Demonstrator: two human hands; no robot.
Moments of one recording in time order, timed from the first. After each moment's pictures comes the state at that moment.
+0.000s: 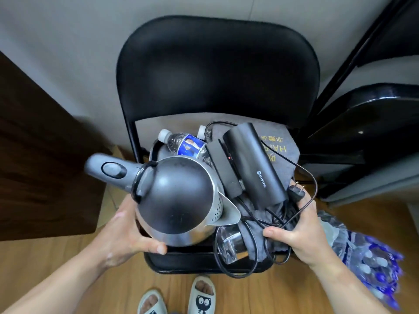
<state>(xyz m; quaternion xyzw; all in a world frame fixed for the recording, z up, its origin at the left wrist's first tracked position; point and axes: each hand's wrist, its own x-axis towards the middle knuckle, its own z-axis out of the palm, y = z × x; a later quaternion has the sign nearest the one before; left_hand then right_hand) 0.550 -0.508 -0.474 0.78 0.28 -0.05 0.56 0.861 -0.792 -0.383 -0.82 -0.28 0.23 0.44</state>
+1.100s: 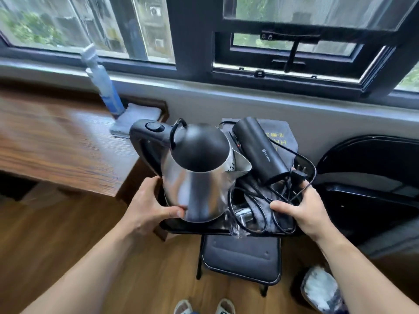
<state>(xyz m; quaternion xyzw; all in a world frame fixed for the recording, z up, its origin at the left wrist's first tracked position) 0.464 -0.552 0.041 0.74 0.47 0.19 0.45 0.781 -0.730 0.017 -0.69 -0.41 0.26 0.54</state>
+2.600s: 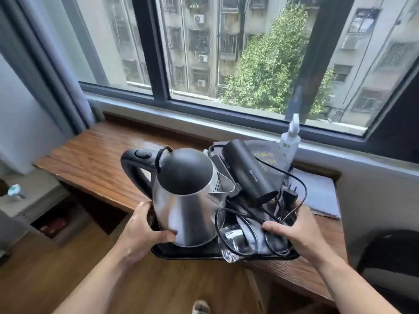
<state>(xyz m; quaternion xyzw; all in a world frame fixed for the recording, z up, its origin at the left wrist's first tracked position) -0.030 -0.161 0.069 0.67 0.51 0.30 0.45 0.324 -0.277 0.058 -0.65 -0.51 0.26 0.50</state>
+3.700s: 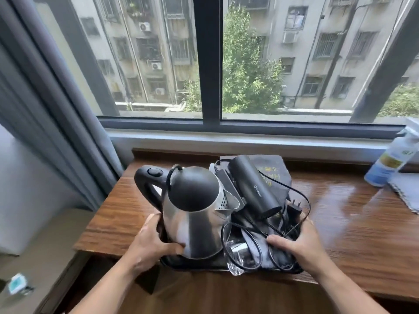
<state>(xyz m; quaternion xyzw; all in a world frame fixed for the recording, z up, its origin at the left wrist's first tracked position) -0.308 0.225 0.043 0.77 0.40 0.19 0.47 0.022 0.006 -0.014 -0.76 -0.38 0.19 0.49</state>
